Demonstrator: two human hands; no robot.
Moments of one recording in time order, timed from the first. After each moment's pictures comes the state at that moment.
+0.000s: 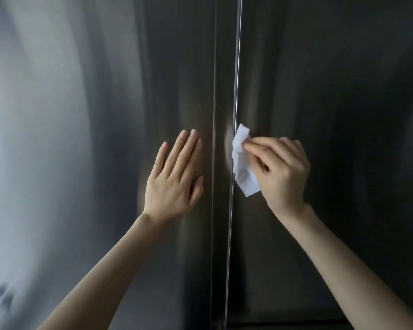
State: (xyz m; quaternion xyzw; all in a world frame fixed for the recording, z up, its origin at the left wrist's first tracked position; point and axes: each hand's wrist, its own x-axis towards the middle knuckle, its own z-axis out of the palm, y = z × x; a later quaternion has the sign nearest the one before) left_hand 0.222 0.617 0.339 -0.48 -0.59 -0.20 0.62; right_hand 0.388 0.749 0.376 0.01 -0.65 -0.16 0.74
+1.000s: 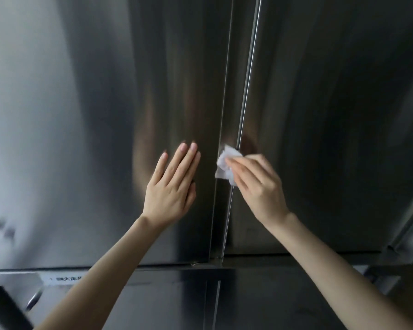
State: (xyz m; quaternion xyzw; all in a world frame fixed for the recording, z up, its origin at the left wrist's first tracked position) left_hand 0.214 0.598 0.200 -0.52 -0.61 -0.19 0.56; right_hand 0.384 0.729 0.241 0.03 -0.80 -0.13 0.58
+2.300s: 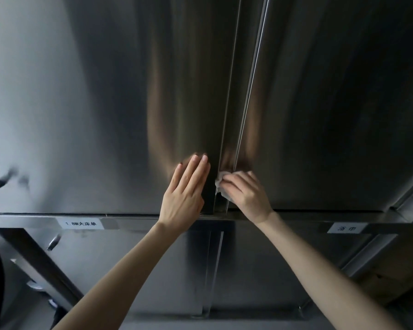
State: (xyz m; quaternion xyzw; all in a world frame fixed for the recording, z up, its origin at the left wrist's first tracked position) left_hand 0.267 0.573 0.094 -0.52 -0.74 -0.12 0.40; right_hand 0.381 0.731 0.105 0.06 -0.87 -0.11 0.47
